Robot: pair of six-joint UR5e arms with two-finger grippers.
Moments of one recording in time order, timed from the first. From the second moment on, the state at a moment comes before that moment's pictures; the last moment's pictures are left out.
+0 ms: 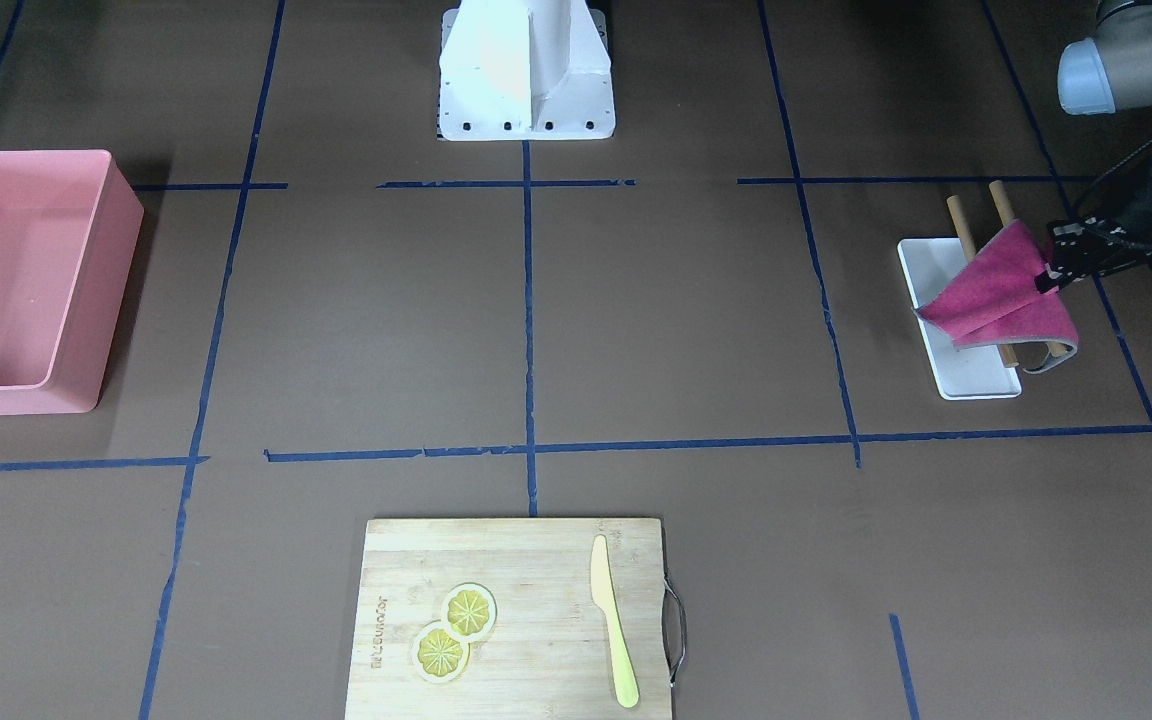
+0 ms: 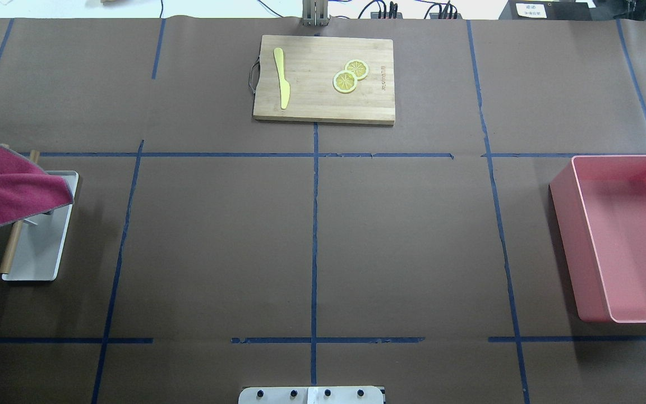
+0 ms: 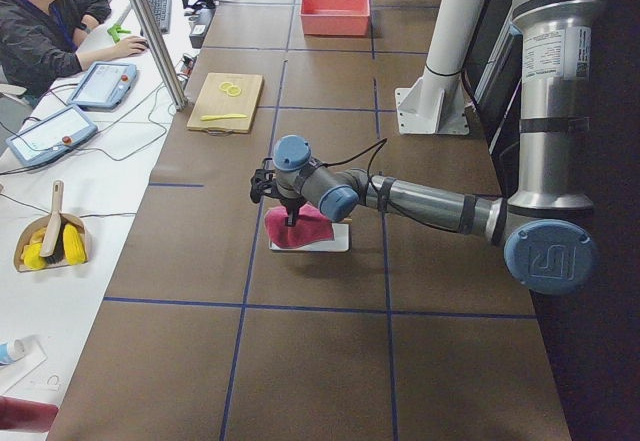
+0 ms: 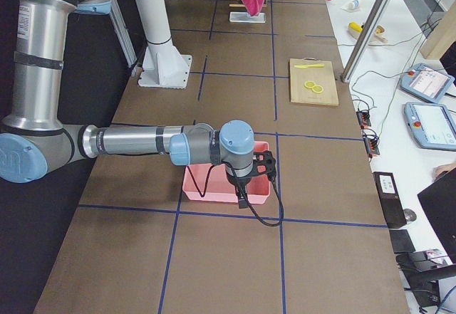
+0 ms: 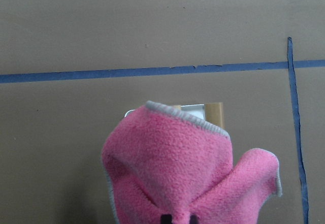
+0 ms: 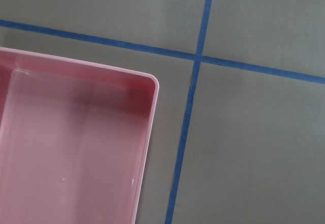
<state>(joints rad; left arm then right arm) -1.16 -1.50 -1.79 -2.02 -2.35 -0.63 1.55 -1.76 1.83 -1.52 2.34 -0.08</state>
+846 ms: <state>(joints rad) -1.17 -1.53 -2.03 -1.70 -2.35 -0.65 1.54 -1.74 1.86 -1.52 2.41 -0.08</state>
